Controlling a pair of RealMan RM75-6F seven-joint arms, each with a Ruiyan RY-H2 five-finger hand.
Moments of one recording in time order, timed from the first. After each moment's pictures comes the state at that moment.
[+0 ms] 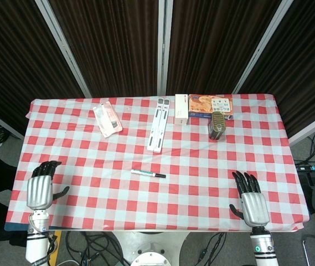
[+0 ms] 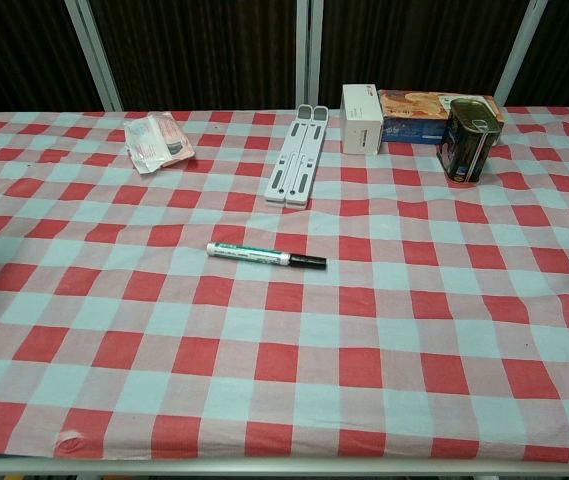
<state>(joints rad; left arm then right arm) -0.21 -1.67 -0.05 -1.40 1.30 1.60 0.27 0.11 -1.57 -0.01 -1.51 -1.50 1.49 -0.26</state>
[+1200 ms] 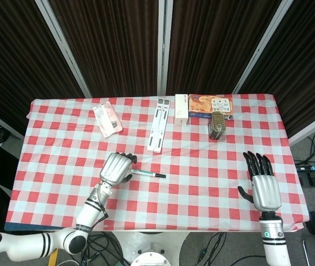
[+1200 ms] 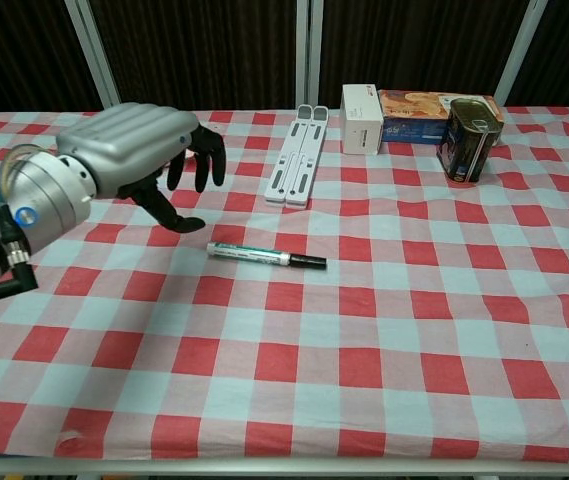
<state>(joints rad) -0.65 -1.77 -0.24 -1.54 1.17 1.08 0.70 0.16 -1.43 0.13 -1.69 -1.45 1.46 -0.33</state>
